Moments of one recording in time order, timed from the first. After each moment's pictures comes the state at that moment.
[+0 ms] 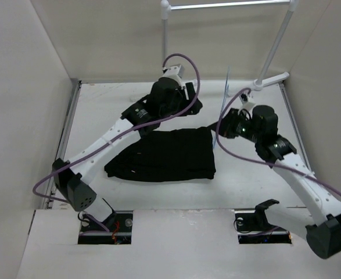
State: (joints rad) left arm -0.77 1.50 1.57 -0.47 -0.10 -0.64; right arm 0.35 1.10 0.99 -0.19 -0.40 0.60
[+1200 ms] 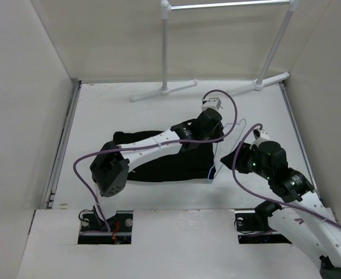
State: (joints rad) left arm -1.02 1.86 1.59 -0.27 -0.17 -0.75; right arm 0.51 0.61 0.67 -0.57 -0.11 0.69
